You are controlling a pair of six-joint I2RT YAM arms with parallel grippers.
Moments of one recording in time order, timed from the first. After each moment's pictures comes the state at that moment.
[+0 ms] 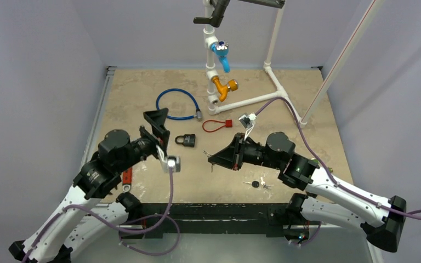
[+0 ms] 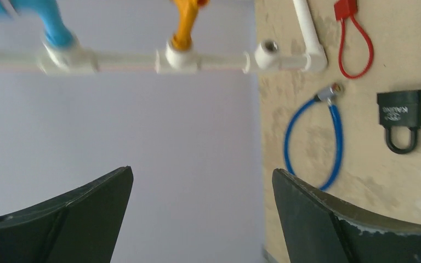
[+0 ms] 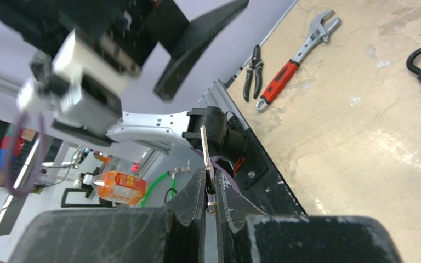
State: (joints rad) left arm -0.74 0.58 0.84 -0.46 0.15 1.52; right arm 0.96 0.86 0.73 0.07 -0.32 0.85
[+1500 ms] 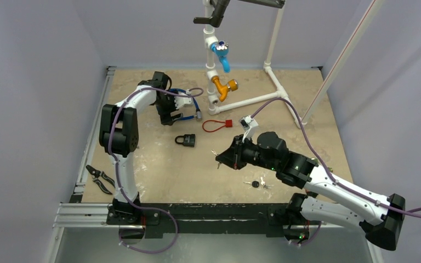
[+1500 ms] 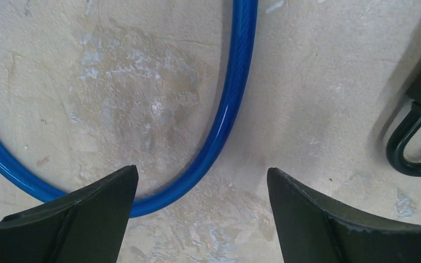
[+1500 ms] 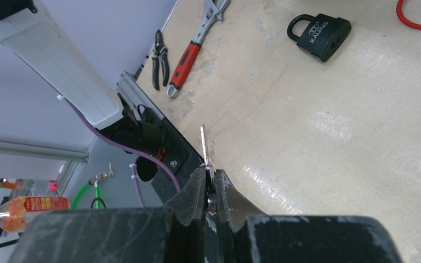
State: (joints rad) left arm -0.18 2.09 1.61 -0.78 0.31 1.10; right arm 0.96 0.88 0.76 -0.23 -0.09 0.71
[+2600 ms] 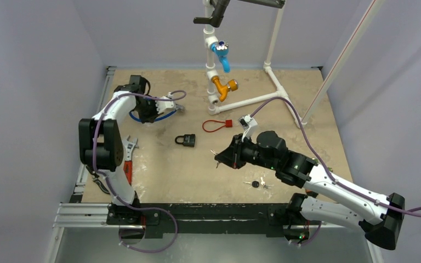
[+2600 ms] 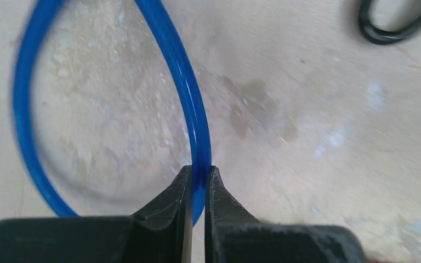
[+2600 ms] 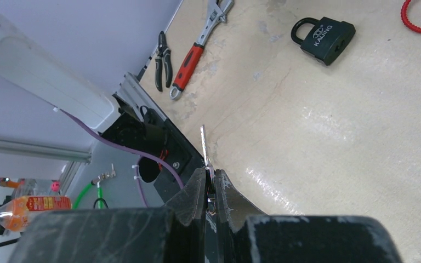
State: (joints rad) left arm -0.05 1.92 1.44 -0.82 0.31 1.22; right arm 0.96 0.90 0.77 -0.22 -0.10 0.71
